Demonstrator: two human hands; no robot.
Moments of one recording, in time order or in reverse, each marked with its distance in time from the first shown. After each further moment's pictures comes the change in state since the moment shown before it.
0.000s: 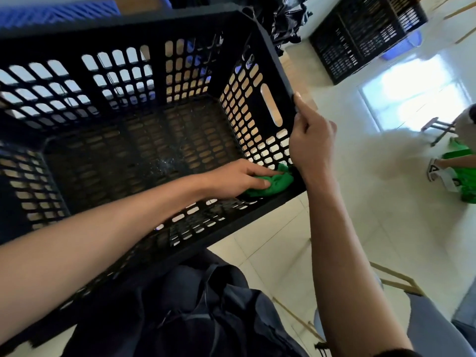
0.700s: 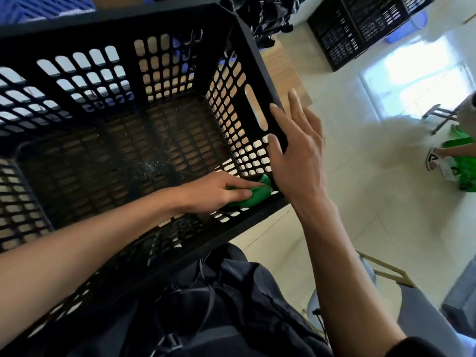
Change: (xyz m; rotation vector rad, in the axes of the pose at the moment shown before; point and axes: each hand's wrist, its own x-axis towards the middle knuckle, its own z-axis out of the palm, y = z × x) left_hand 0.004 -0.007 -0.005 0.162 -0.060 -0.052; right_hand -0.013 -0.009 -0.018 -0.256 -0.126 -0.179
